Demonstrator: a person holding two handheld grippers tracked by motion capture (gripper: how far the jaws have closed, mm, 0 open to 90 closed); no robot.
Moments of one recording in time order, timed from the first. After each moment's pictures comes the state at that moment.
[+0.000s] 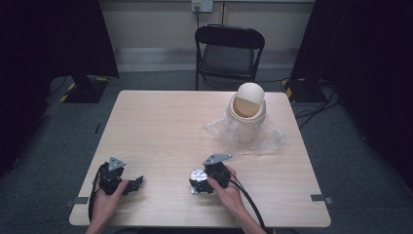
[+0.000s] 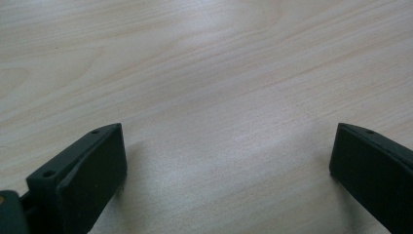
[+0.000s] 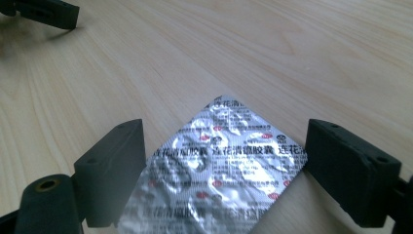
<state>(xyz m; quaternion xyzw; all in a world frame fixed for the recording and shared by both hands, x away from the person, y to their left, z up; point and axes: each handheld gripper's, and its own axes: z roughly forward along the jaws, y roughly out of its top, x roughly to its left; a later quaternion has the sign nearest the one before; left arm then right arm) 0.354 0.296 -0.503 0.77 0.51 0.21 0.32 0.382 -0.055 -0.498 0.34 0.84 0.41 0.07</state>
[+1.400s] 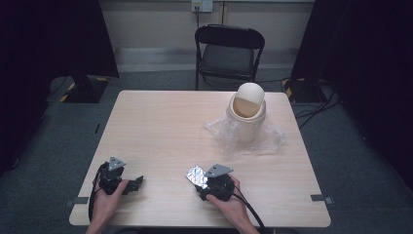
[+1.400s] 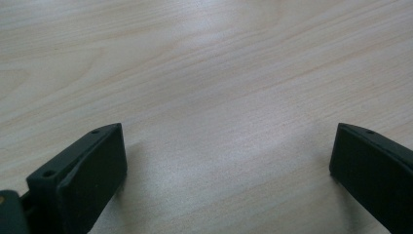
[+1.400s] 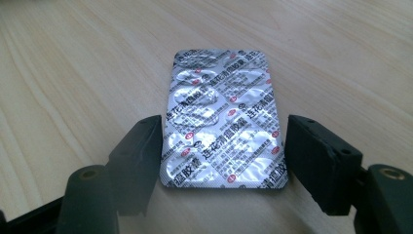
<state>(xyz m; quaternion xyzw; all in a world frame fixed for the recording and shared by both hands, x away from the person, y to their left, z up) 0.354 0.296 -0.503 0.77 0.51 0.21 0.32 0.347 -0.064 -0.500 0.33 0.85 0.38 0.15</state>
